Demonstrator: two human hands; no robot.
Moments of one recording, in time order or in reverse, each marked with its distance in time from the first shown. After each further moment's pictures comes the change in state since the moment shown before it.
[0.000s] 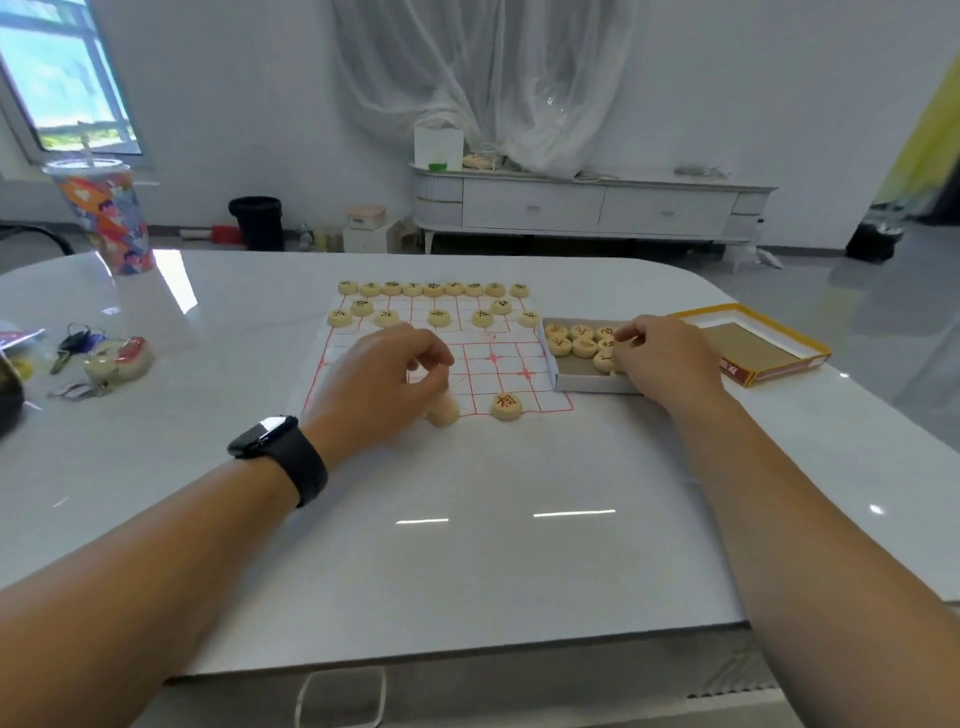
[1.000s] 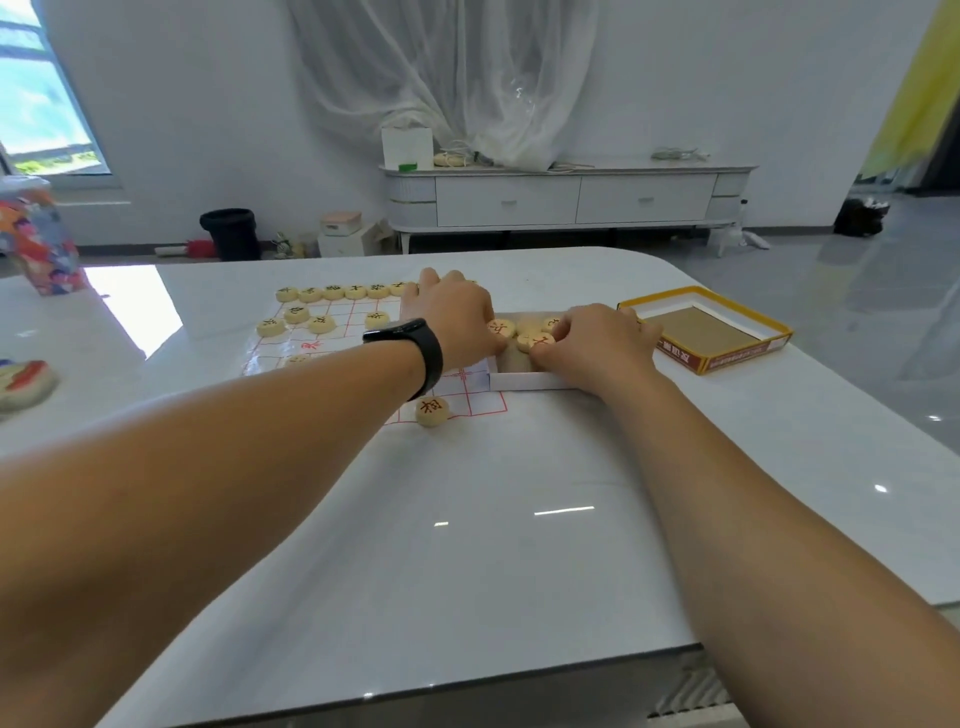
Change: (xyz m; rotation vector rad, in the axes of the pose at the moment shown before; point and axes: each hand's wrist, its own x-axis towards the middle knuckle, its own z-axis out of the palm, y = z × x) left_hand 0.127 0.080 0.101 0.511 -0.188 -0.052; right_hand 0.023 0.007 0.006 -0.141 -0.082 -0.050
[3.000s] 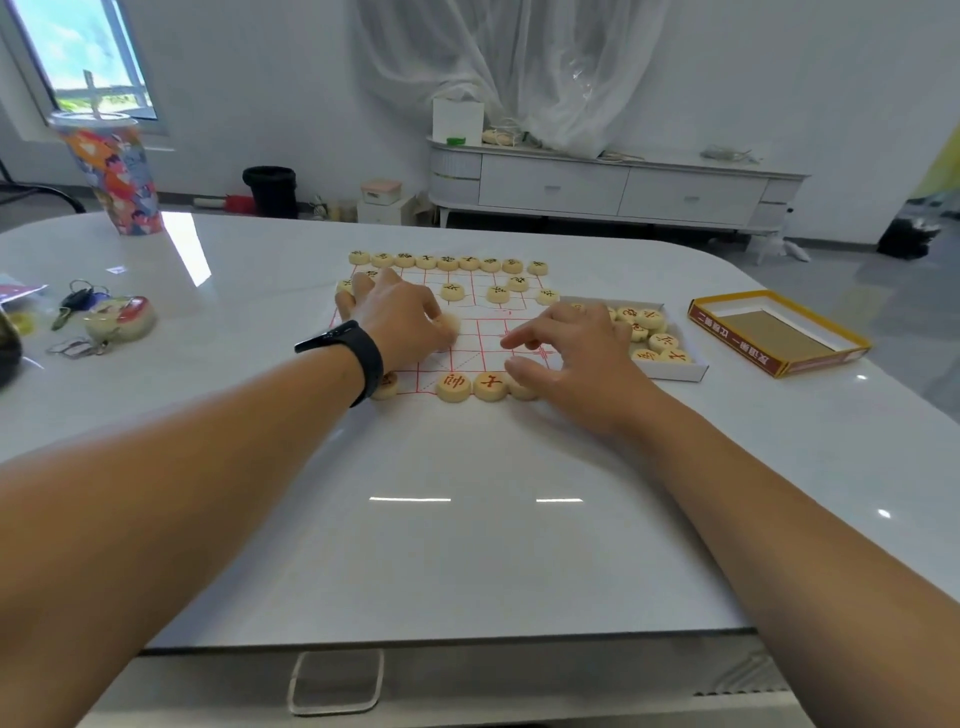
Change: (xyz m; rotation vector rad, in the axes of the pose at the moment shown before) left_hand -0.066 -0.128 -0.005 -0.103 -0.050 -0.299; right_hand -0.065 -0.072 0.022 0.268 -0.027 -0.536
